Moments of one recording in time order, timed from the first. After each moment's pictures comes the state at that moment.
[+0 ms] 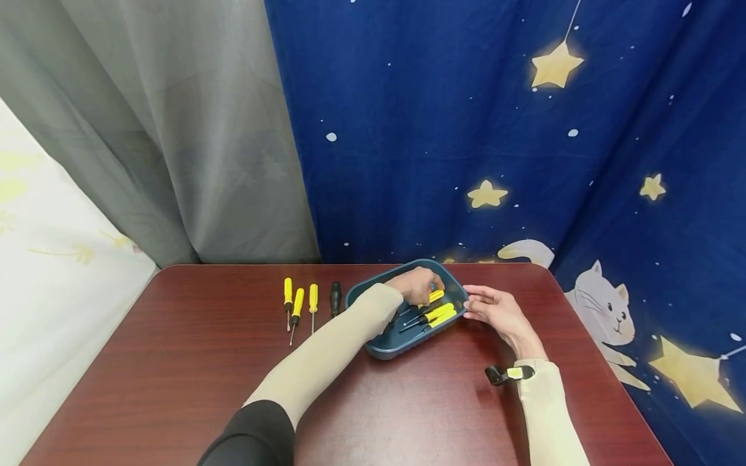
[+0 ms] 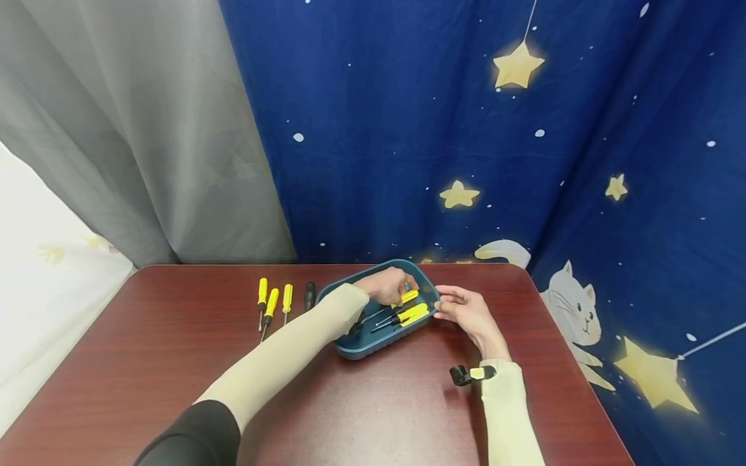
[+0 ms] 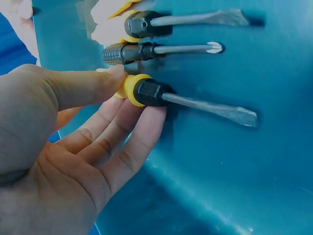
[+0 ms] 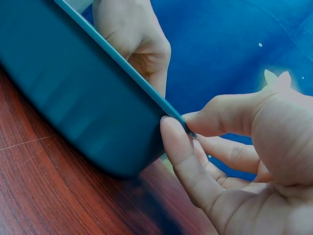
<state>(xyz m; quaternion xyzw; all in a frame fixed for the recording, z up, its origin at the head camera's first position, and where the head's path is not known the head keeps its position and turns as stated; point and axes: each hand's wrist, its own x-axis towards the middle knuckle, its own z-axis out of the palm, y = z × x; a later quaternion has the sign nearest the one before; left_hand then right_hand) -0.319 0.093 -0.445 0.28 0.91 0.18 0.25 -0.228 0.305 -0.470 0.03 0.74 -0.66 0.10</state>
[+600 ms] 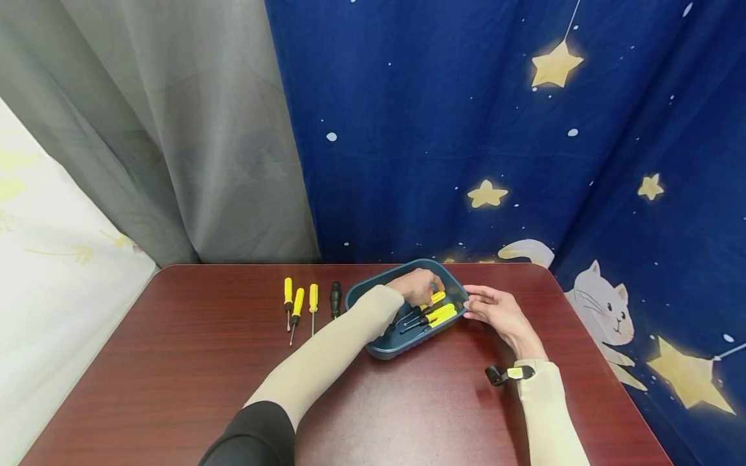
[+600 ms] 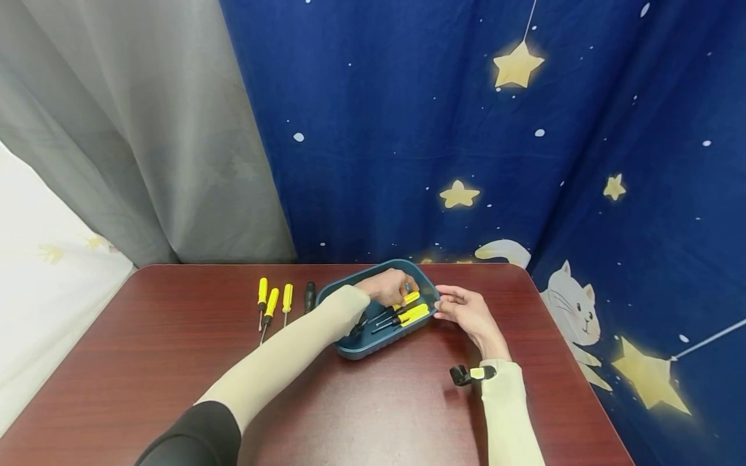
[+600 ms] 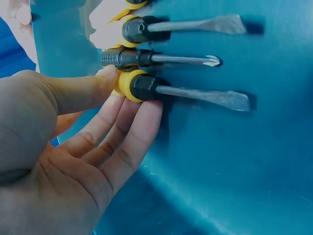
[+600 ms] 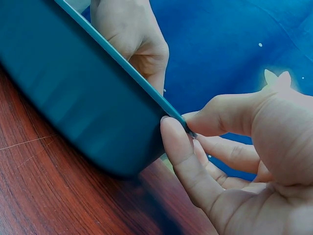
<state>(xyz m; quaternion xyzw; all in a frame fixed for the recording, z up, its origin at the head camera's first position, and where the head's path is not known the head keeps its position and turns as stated) -0.313 0.093 -0.446 0.26 0.91 0.21 0.26 -0.228 0.305 -0.472 0.03 0.74 -0.66 0.10</state>
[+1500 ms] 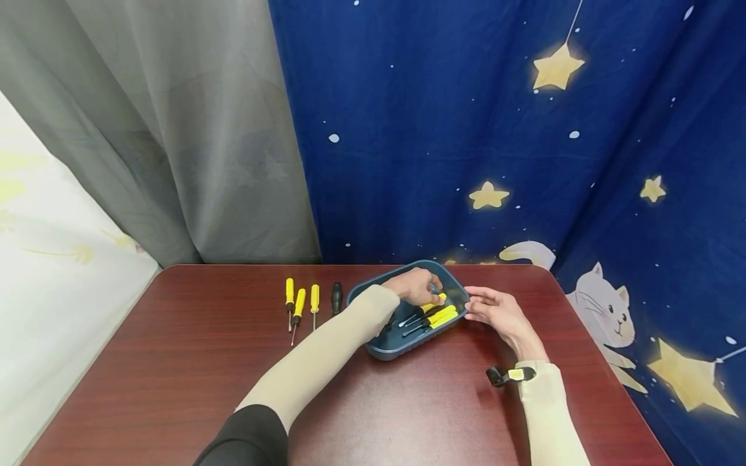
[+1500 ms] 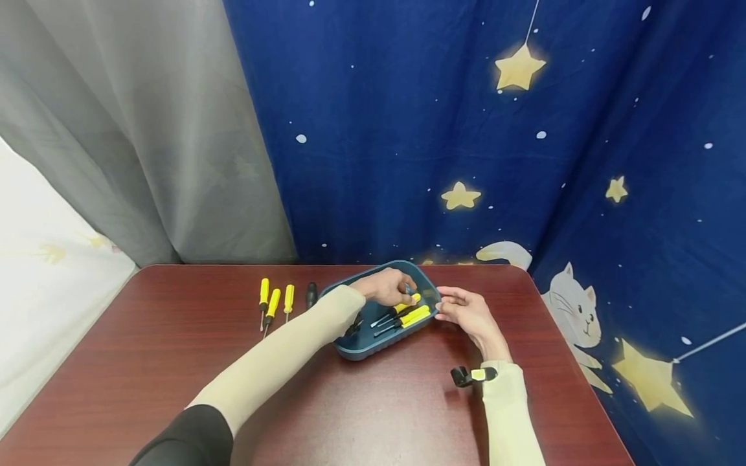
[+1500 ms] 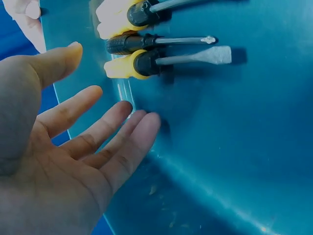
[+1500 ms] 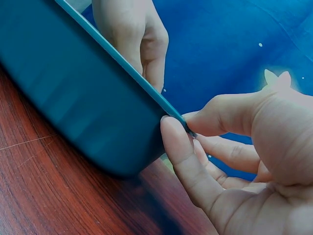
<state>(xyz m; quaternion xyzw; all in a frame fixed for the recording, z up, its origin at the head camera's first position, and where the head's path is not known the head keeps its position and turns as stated) -0.310 0.085 -0.442 0.25 0.92 0.20 0.23 -0.228 0.304 -0.471 0.04 0.74 -0.66 0.10</state>
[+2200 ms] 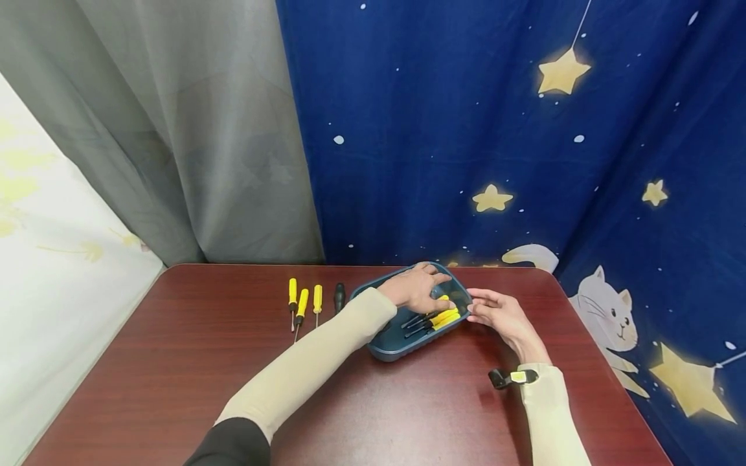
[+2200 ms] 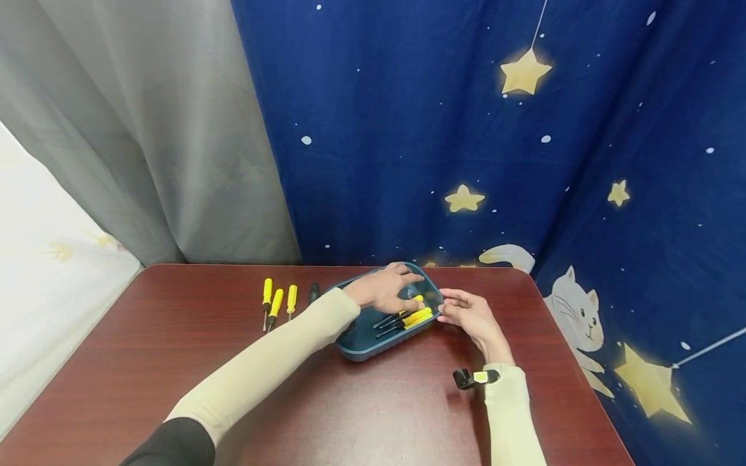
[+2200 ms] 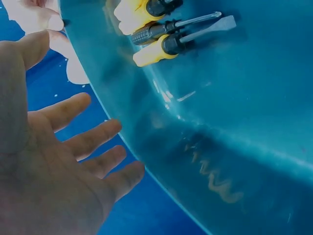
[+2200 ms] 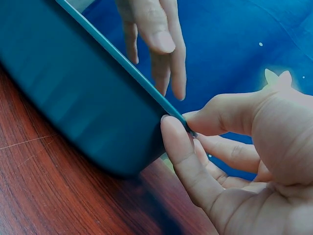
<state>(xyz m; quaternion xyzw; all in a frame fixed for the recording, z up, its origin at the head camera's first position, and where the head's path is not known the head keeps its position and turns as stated) -0.285 0.073 -0.417 0.34 0.93 0.08 0.12 -0.226 0.304 -0.467 0.03 0.75 -0.66 0.10</state>
